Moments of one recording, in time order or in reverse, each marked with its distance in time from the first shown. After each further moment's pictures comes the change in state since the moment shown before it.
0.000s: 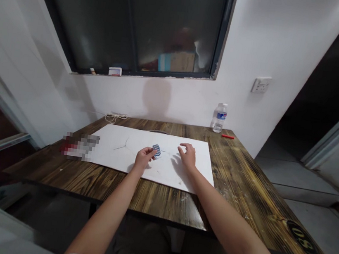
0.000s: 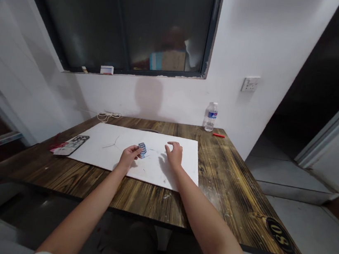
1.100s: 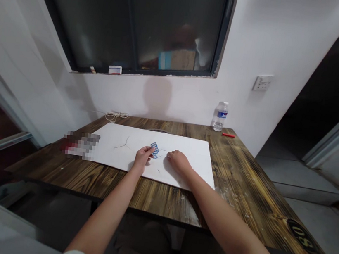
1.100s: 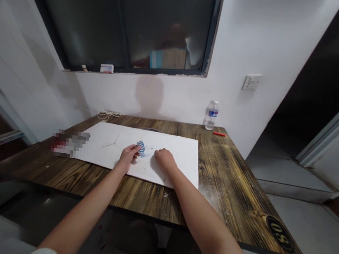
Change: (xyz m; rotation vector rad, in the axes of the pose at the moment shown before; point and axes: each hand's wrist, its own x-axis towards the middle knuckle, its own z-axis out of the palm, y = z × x) left_hand 0.004 -0.006 -0.001 -0.049 0.096 -0.113; right_hand -0.017 -0.035 0.007 -0.679 -0.578 -0.391
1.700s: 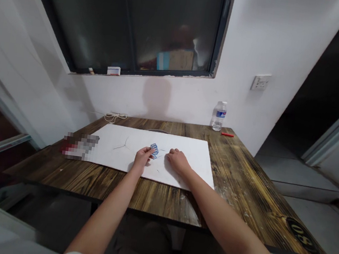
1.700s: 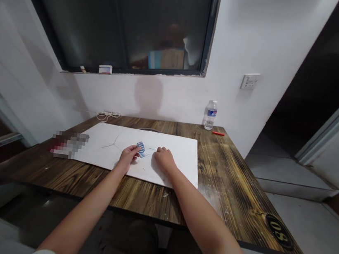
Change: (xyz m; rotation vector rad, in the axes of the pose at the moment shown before) left_hand -0.001 0.001 0.000 0.047 -0.019 -0.016; right_hand -0.004 0.000 -0.002 -0.008 0.052 -0.032
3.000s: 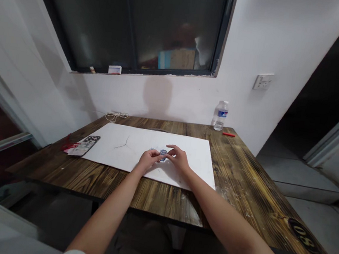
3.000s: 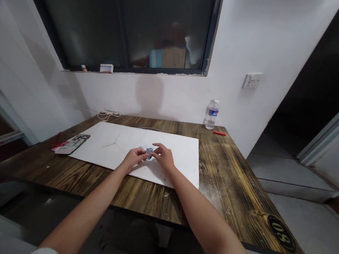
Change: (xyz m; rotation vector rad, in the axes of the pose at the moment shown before) left_hand -0.017 0.006 0.006 0.200 -0.294 0.099; right_hand 0.003 0.000 0.015 0.846 0.353 0.090
